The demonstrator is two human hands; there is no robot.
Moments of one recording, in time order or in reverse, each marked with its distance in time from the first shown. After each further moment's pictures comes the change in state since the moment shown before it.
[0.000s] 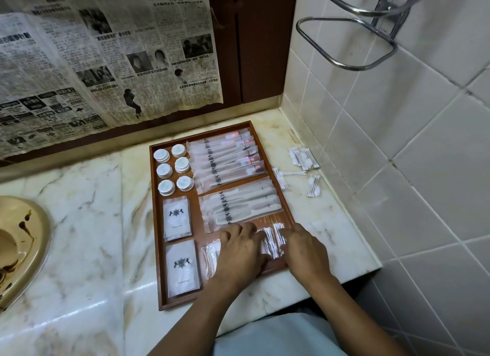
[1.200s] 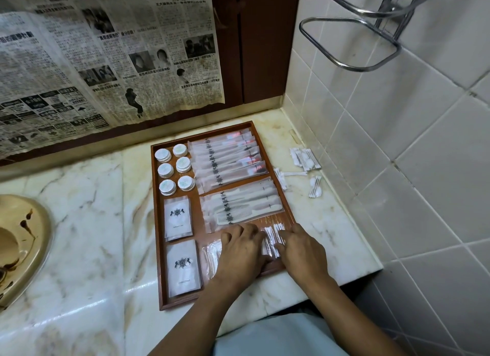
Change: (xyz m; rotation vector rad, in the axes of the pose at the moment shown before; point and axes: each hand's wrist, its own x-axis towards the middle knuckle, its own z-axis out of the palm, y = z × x) left_hand 0.001 0.000 0.001 -0.032 -0.017 -0.013; right_hand 0.003 -0.007 0.005 -0.001 0.062 0.009
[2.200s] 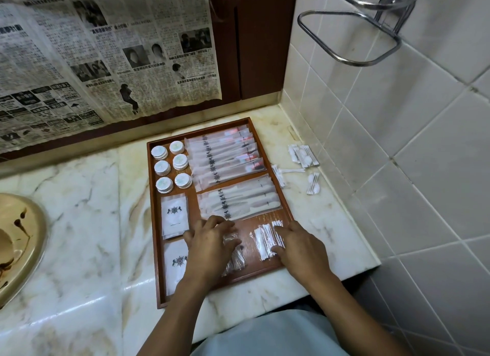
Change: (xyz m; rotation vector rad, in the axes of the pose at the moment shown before) left_hand -0.012 -0.046 -0.026 -0.157 0.115 -0.277; right_hand -0.004 0.002 -0.014 0.009 -0.107 -0.057
